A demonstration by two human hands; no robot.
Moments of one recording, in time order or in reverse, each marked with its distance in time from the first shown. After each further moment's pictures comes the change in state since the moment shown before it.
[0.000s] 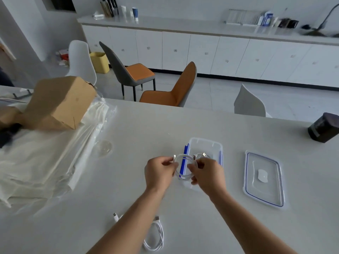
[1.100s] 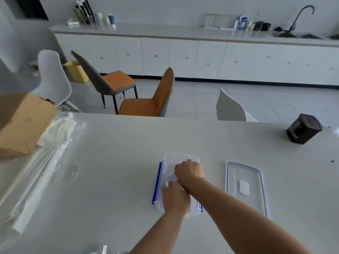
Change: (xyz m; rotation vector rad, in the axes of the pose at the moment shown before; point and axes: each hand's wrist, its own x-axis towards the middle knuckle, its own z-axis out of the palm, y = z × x) left_hand 0.008 -0.009 0.144 0.588 -0.170 -0.077; right_hand 0.125 0.036 -0.007 -1.168 -0.208 -0.350
